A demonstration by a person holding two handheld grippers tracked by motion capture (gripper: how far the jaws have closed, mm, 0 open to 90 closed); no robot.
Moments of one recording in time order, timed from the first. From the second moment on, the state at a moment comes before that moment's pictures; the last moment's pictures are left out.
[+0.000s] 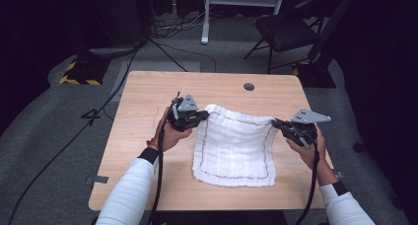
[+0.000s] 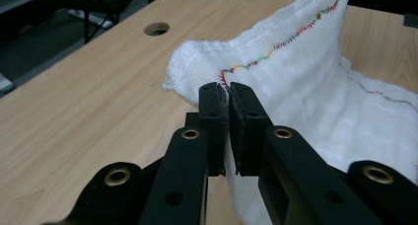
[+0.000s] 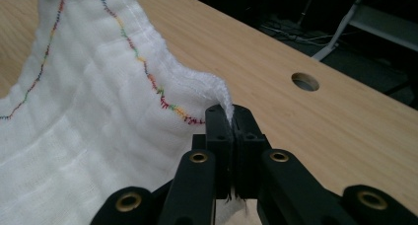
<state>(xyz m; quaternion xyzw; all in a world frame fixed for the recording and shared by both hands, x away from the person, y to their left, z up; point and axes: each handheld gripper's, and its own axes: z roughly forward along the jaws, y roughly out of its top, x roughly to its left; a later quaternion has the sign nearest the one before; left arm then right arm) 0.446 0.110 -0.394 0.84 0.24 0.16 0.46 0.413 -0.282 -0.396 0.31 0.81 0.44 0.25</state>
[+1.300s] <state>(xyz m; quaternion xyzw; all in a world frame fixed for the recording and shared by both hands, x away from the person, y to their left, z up) 0.419 0.105 -0.488 0.90 0.29 0.15 0.30 0.423 -0.267 -0.469 0.34 0.87 0.31 0.20</state>
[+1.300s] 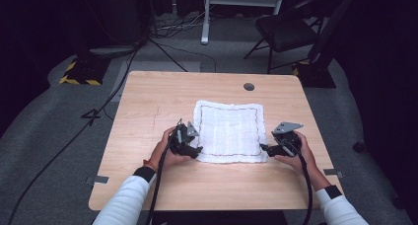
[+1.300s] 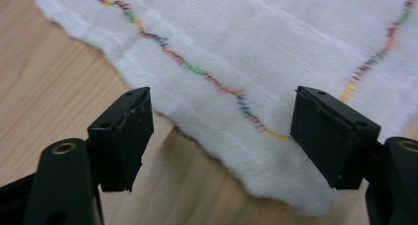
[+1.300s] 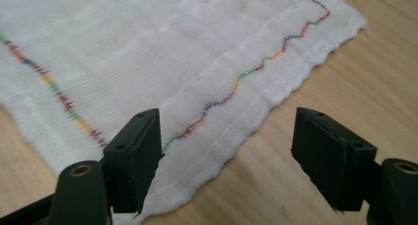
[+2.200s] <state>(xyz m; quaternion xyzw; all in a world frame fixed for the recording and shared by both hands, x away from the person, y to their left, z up) 0.353 0.109 -0.493 0.90 0.27 0.10 0.33 0.358 -0.302 -0.486 0.34 0.88 0.29 0.15</state>
